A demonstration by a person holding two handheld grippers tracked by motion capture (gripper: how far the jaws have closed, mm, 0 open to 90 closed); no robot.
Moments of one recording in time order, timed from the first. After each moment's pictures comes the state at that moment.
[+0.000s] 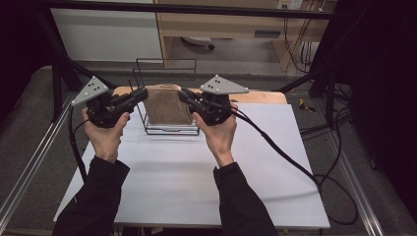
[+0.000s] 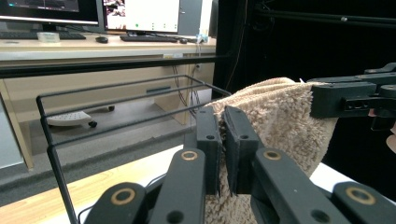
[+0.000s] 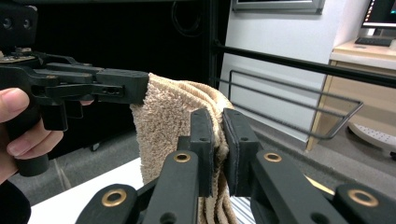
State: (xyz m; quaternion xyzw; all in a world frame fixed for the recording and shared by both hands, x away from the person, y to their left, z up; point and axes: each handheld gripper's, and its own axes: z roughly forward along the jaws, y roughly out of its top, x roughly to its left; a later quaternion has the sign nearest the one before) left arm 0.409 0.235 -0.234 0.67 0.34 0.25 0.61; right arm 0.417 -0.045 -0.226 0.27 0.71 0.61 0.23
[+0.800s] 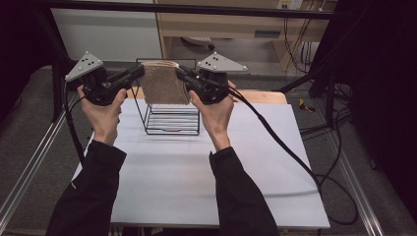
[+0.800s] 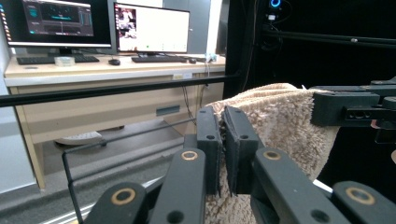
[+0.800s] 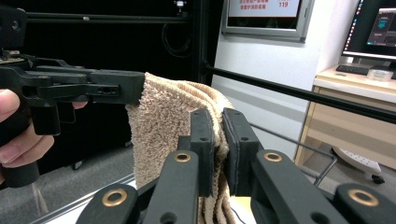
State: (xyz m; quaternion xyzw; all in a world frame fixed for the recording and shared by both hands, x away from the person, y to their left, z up) left arm 0.436 0.237 -0.197 0.65 0.33 0.29 0.62; right arm 0.444 -0.037 -0.192 0.26 0.69 0.62 0.26
